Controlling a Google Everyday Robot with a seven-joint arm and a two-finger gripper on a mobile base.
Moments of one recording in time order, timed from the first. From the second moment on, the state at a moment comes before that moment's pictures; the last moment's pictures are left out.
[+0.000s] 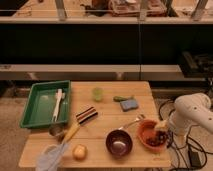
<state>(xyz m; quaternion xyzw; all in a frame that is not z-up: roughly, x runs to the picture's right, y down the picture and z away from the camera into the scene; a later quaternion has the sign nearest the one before) 0.336 0.249 0.732 -0.32 -0.20 -0.42 0.82</state>
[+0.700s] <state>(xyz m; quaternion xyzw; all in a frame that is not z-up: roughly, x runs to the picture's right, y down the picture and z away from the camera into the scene) 0.328 0.248 0.738 -0.33 -0.17 -0.45 0.82</state>
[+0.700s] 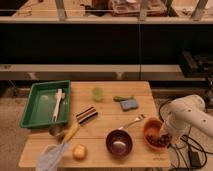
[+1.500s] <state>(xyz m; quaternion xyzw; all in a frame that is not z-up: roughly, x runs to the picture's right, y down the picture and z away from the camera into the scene) 0.294 0.206 0.724 -0.29 -0.18 -0.47 0.81</state>
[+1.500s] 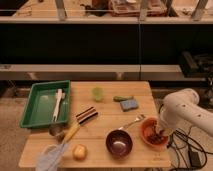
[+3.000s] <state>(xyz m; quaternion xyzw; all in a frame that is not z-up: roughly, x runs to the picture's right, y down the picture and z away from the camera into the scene) 0.011 0.062 0.691 -0.11 -0.38 -0.54 0.75</state>
